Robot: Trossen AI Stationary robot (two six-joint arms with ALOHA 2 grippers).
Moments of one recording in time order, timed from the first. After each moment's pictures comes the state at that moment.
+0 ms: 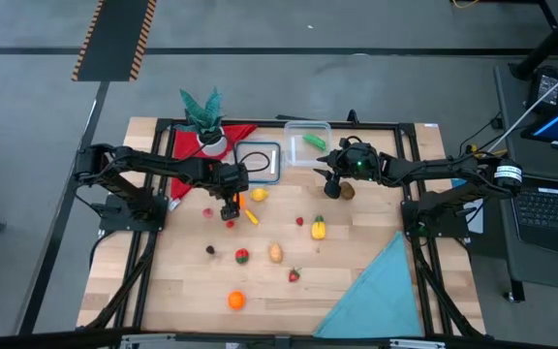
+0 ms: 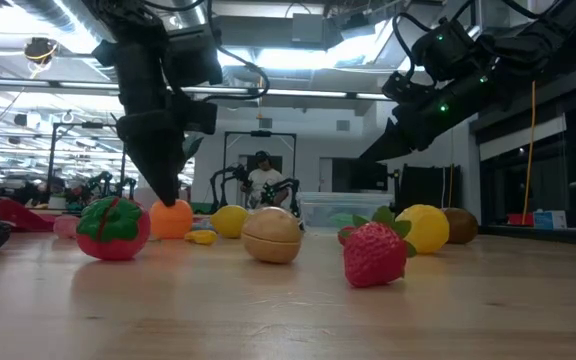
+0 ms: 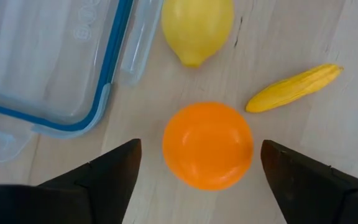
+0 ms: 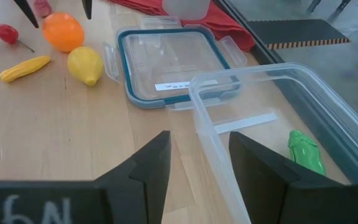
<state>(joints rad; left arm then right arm) 0.19 1.47 0.81 -0.57 -0.04 -0.10 -0.35 1.32 0.53 0.31 0.04 -0.16</state>
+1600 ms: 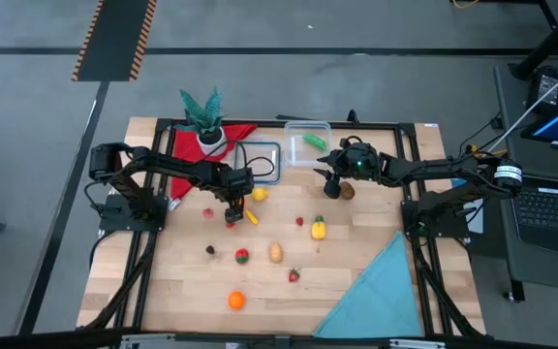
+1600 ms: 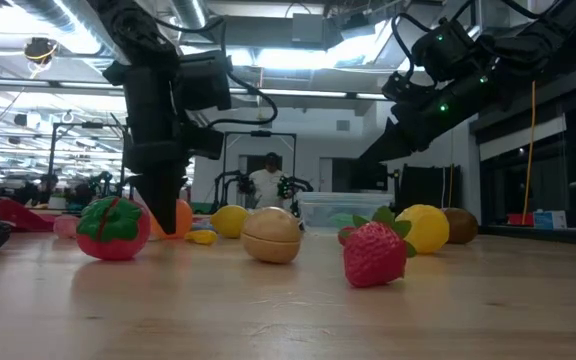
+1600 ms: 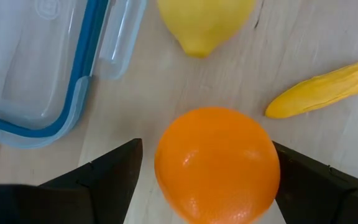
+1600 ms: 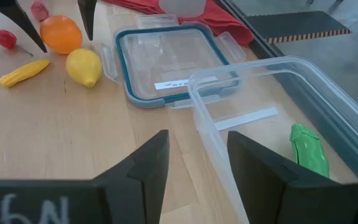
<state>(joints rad) 0.19 1.60 0.81 -0.51 -0.04 -0.12 -0.35 1.32 0.53 0.30 0.04 -0.11</state>
